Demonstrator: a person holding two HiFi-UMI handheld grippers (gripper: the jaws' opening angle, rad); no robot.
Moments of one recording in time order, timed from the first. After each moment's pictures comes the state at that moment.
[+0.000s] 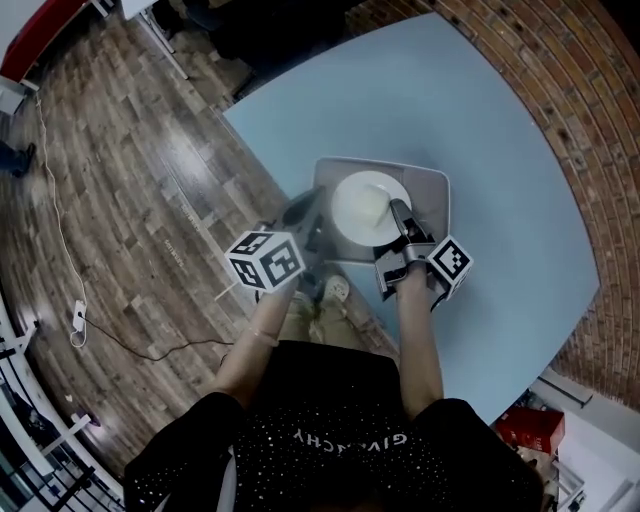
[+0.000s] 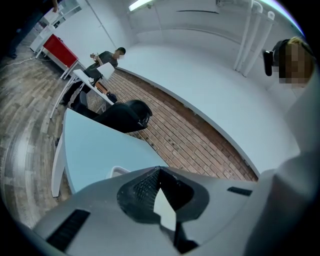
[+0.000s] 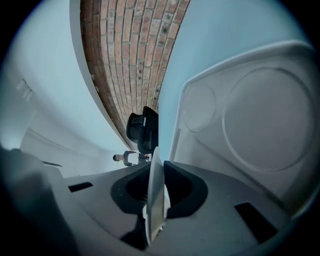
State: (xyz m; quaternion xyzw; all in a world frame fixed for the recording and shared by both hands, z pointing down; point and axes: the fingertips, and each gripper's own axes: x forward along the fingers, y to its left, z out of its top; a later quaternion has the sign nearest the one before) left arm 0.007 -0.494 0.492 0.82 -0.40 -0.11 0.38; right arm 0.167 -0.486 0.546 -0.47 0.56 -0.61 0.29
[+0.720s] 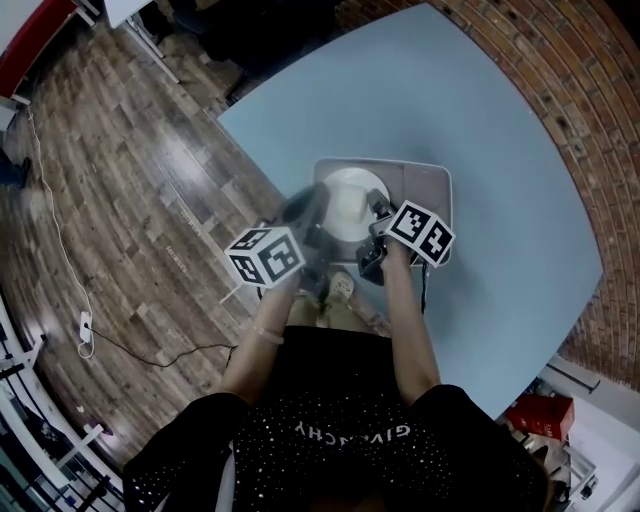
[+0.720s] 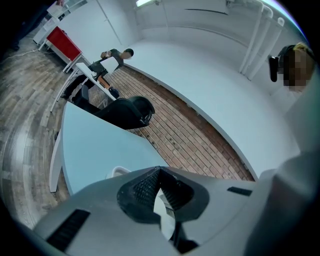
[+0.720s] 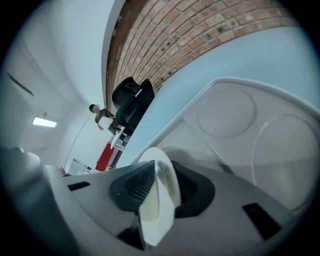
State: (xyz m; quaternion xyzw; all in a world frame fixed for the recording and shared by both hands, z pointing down) left arm 0.004 -0.512 0.499 0.82 -0.39 -0.12 0.41; right arm 0.130 -0.516 0.587 -0.57 0.62 -0.53 0.02
